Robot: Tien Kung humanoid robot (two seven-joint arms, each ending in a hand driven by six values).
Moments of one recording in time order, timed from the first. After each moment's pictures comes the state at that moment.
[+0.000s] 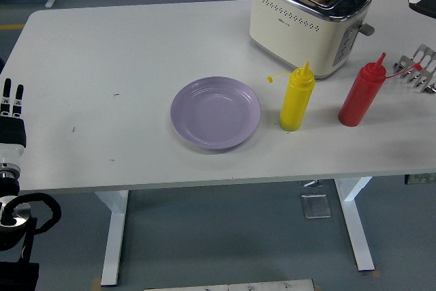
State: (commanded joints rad) left arm -0.11 0.02 -1.67 -1.35 0.38 0.09 -0.27; right arm 0.74 -0.50 1.21 1.00 -1.72 -0.05 -0.18
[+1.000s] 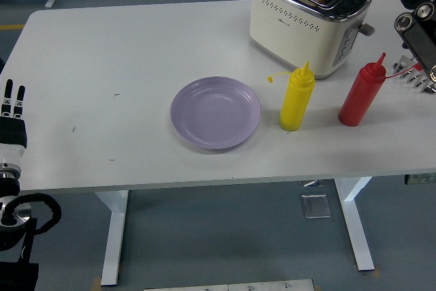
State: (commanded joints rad) left arm -0.11 0.03 -1.66 -1.34 0.38 0.09 -0.27; right arm 1.09 -0.28 1.02 0.78 -1.75 0.06 -0.19
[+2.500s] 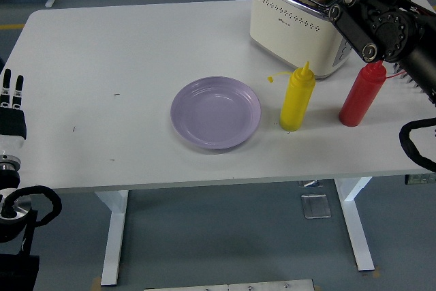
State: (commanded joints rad) left arm -0.14 0.03 -1.65 -1.35 0.37 0.09 -0.28; right arm 1.34 -0.06 0.72 0.40 -1.77 0.10 -0.24
